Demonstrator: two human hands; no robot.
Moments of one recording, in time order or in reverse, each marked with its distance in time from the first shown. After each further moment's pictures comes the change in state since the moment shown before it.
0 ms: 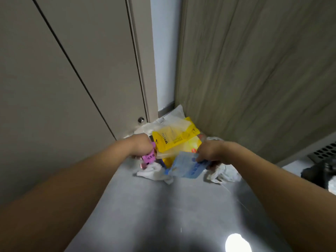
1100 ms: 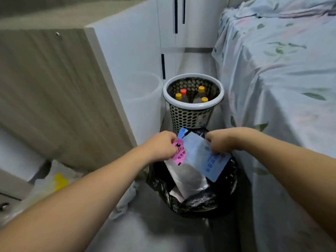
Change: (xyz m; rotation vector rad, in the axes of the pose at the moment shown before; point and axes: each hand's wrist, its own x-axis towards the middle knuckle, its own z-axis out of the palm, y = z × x) left_hand -0.075 0.471 0.145 0.195 -0.035 0.738; right_hand -0.246 0.349 -0.160 0.011 0.393 0.312
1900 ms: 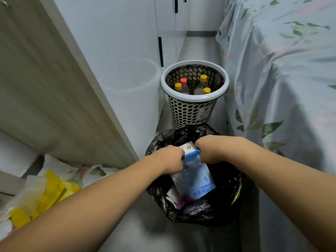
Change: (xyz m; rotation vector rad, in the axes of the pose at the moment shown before) left_hand 0.040 -0.017 0.054 0.376 -0.178 0.101; right_hand 0.032 -0.014 0.026 -0.372 0.069 -0.160
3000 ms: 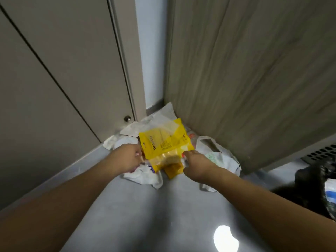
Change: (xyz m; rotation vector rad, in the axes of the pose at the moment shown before) left_hand -0.333 -0.391 0.174 -0.468 0.279 -0.754; right_hand 0.096 -0.417 0.112 0.019 -0.017 -0.415
